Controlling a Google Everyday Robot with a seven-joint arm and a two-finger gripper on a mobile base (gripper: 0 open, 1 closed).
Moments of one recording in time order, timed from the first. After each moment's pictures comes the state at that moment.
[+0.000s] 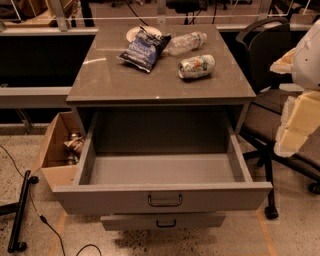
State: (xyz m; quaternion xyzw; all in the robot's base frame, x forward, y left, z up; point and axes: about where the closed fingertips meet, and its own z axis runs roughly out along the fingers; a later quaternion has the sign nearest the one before) arm 0.438 -0.216 0.977 -0.60 0.78 -0.04 0.16
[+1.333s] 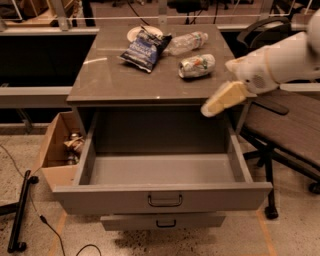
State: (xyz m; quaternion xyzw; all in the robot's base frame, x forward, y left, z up) arm 0.596 -0.156 0.914 -0.49 0.77 0.14 0.39
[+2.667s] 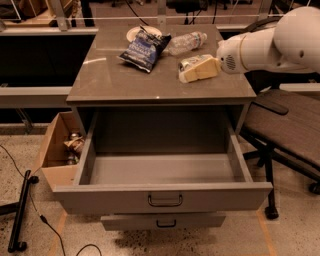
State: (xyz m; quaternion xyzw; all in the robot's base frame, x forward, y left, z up) arm 0.696 -0.122 0.942 -0.37 0.77 0.15 0.50
